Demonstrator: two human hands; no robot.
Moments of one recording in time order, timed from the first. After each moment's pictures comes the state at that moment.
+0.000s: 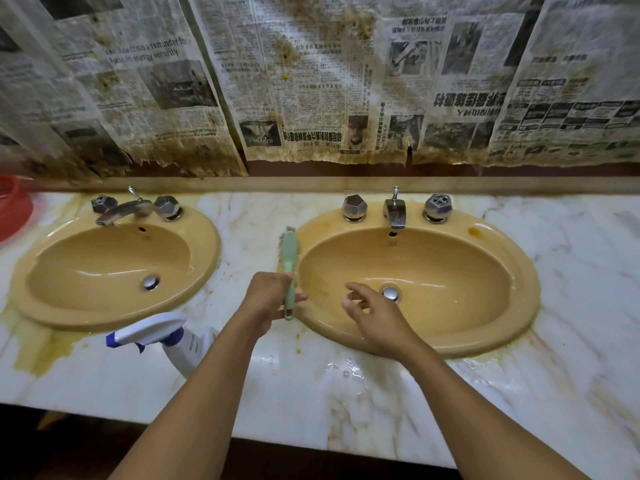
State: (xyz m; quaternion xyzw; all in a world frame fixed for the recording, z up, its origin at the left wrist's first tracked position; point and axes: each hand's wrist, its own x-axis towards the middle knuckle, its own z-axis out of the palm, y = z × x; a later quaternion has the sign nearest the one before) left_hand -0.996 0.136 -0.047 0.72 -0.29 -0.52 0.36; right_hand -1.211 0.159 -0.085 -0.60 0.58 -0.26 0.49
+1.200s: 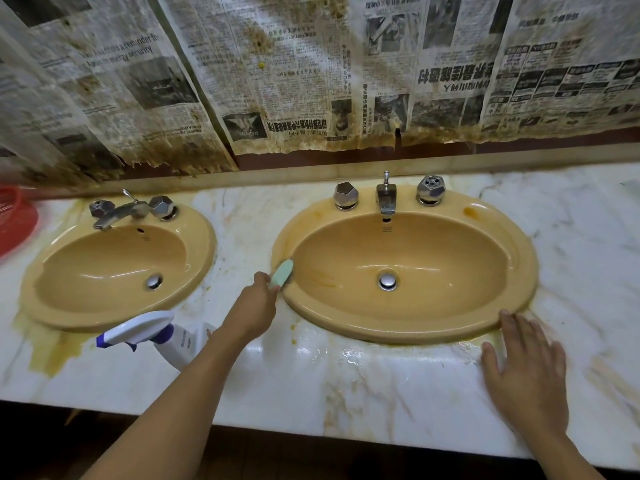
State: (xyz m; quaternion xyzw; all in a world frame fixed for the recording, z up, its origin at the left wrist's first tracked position) left_hand -0.974 0.156 -0.078 0.77 -0.58 -0.25 0.09; right_hand -1.408 0.257 -0.177 -0.60 0.78 -0.16 0.03
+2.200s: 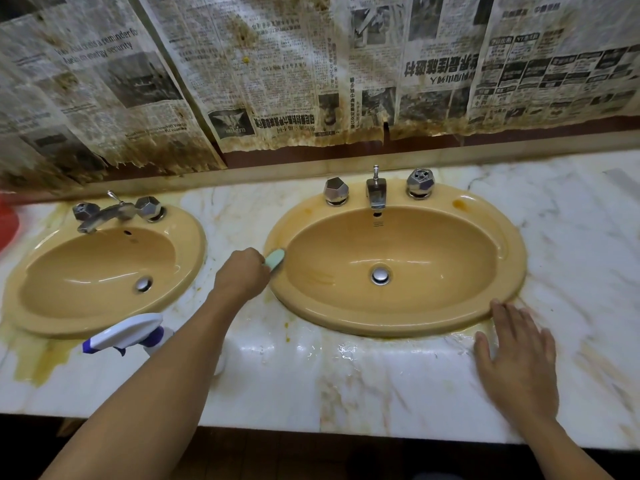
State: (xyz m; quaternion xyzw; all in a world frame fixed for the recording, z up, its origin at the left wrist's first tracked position) left_hand -0.970 0.099 -0.057 0.78 -0.60 -0.17 0.00; right_hand -1.407 0.257 -0.174 -0.59 0.79 -0.15 0.04
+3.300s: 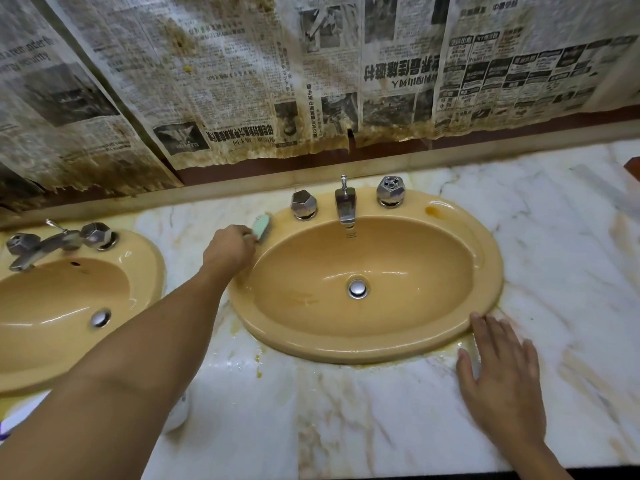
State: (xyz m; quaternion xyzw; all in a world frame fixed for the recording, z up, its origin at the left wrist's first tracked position) left_hand -1.008 -0.010 -0.063 0.77 -0.61 -0.18 0.08; right_hand -1.406 0.256 -0.177 -0.59 0.79 -0.14 0.02
